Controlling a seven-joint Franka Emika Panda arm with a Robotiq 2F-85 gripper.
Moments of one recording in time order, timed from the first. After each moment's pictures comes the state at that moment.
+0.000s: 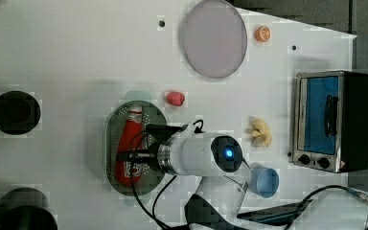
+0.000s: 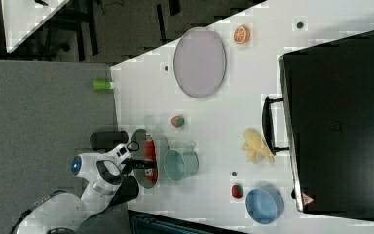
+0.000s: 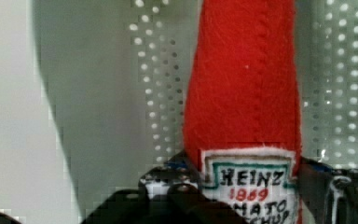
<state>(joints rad) 0.07 0.59 0.65 -2.20 -0.24 1.09 0.17</state>
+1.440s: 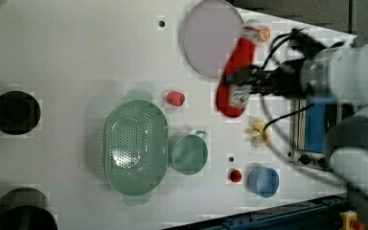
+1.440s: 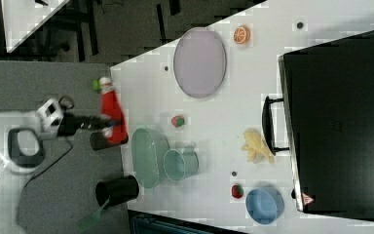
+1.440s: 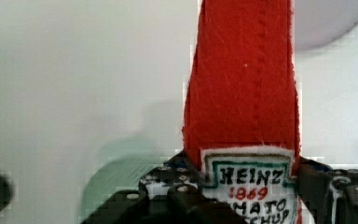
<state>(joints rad) -0.03 0.22 0.44 -1.80 -0.05 0.45 -0.11</state>
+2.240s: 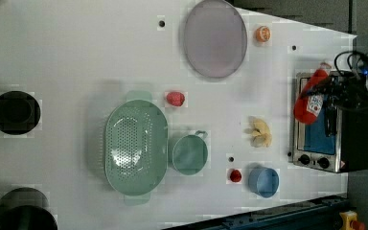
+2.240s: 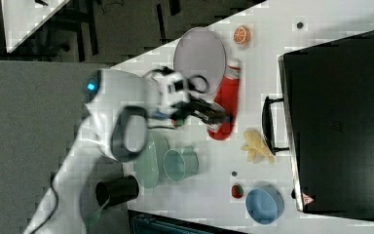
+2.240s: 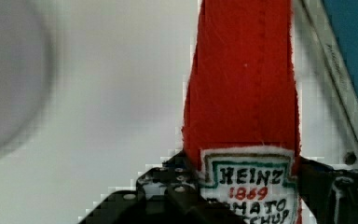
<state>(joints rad) -0.22 0.27 -0.03 -1.96 -0.06 0.49 -0.43</state>
